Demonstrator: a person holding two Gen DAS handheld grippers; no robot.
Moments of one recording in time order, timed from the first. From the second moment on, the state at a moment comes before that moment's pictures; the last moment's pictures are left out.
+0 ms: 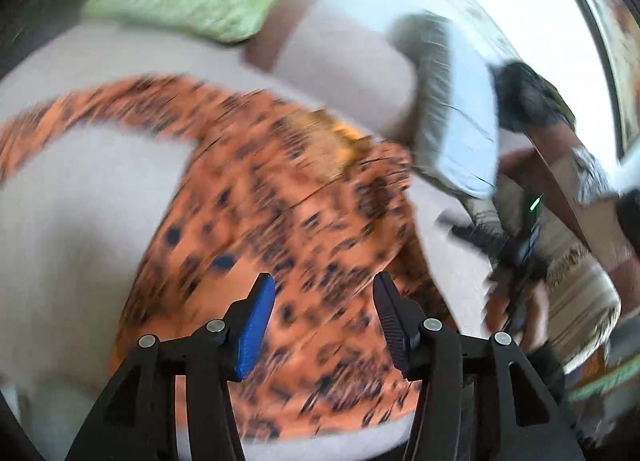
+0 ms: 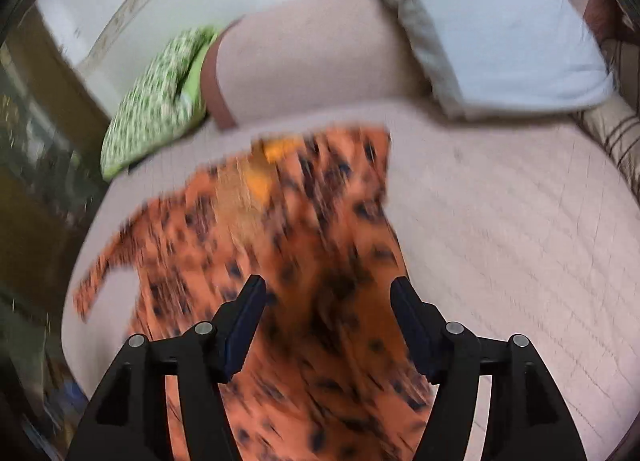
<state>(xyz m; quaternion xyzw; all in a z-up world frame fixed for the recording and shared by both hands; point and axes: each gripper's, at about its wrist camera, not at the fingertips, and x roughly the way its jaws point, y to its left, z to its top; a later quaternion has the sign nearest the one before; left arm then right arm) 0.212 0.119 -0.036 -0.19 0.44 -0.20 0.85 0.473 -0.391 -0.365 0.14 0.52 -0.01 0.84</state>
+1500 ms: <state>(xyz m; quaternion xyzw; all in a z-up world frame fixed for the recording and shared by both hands) 0.608 -0.249 -0.244 -0.13 0.63 -0.21 0.73 0.464 -0.499 -0.429 0.30 0.52 -0.07 0.80</state>
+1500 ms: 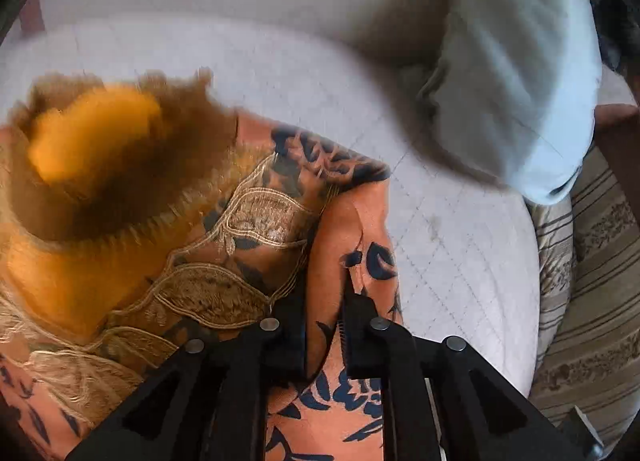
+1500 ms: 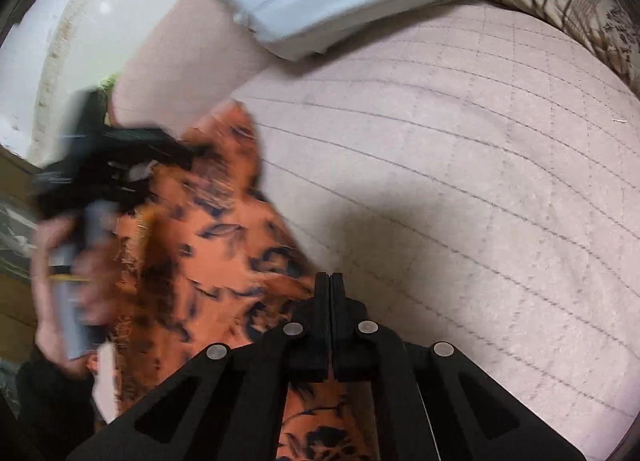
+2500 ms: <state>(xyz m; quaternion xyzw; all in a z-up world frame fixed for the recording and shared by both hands) 0.333 0.282 -0.261 -0.43 0.41 0.23 0.77 0.423 -0.164 -0.362 0.16 0.52 0.18 0.82</state>
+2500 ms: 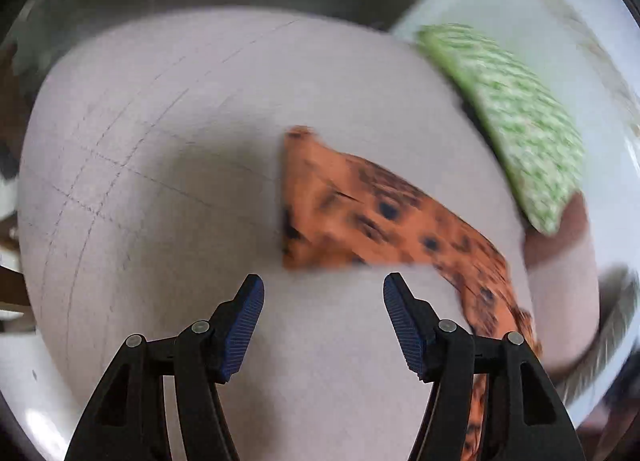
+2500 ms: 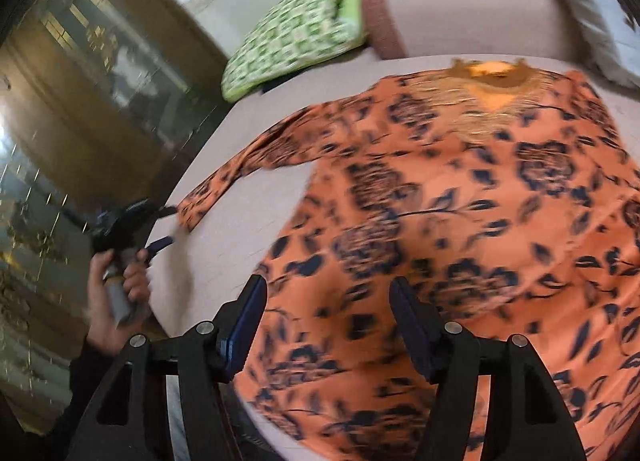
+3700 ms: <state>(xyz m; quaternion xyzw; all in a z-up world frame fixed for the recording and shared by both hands) 0.338 0.015 -0.377 -0.41 0.58 -0.18 0.68 0.370 -0.283 -0.394 0.30 0.53 0.05 0.79</state>
